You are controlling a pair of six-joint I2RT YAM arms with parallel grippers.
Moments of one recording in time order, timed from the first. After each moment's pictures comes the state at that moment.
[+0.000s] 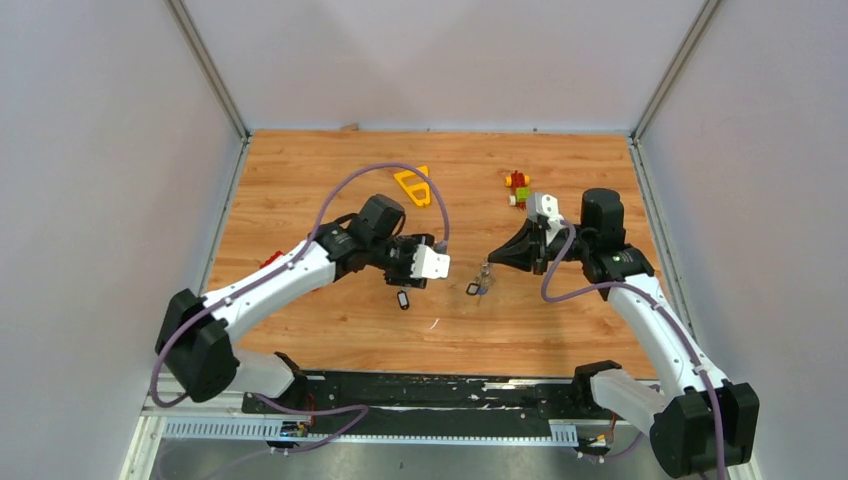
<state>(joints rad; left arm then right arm) -0.75 1.40 1.06 -0.59 0.42 0.98 0.20 1.03 0.82 -0.23 -1.26 -0.46</state>
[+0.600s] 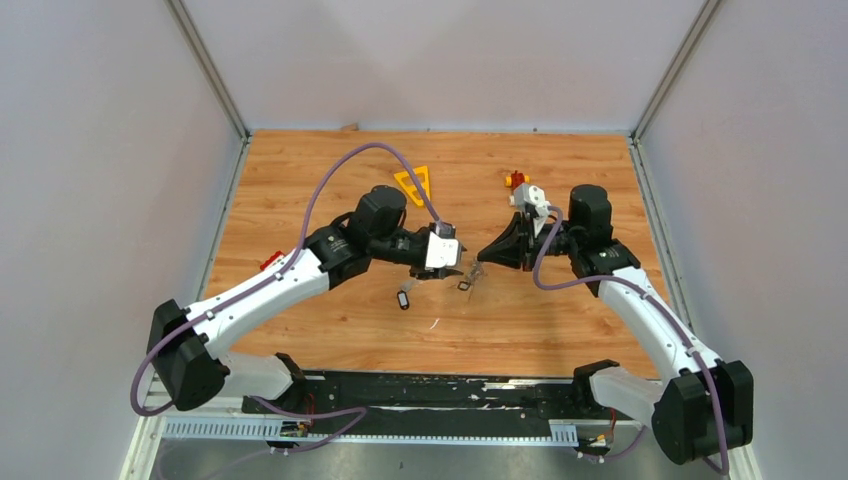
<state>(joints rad) -0.83 1.30 1.12 -0.30 0.69 0.70 0.26 1.09 0.80 -0.06 -1.25 -0.24</state>
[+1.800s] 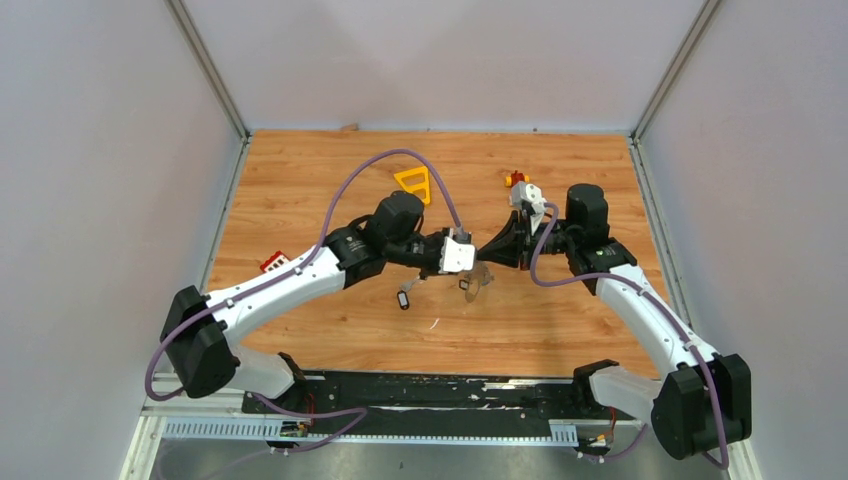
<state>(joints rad) -0.89 1.38 1.12 -0.27 0.59 0.71 0.28 1.12 0.80 -0.02 -1.23 -0.20</state>
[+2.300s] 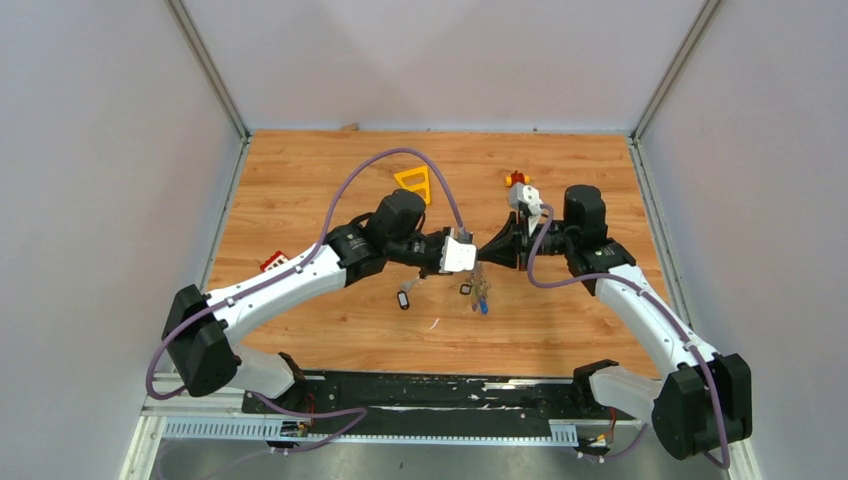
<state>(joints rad) -0.89 1.39 1.15 -0.30 0.57 0.72 0.28 1.12 0.80 -0.05 -1.20 -0.22</state>
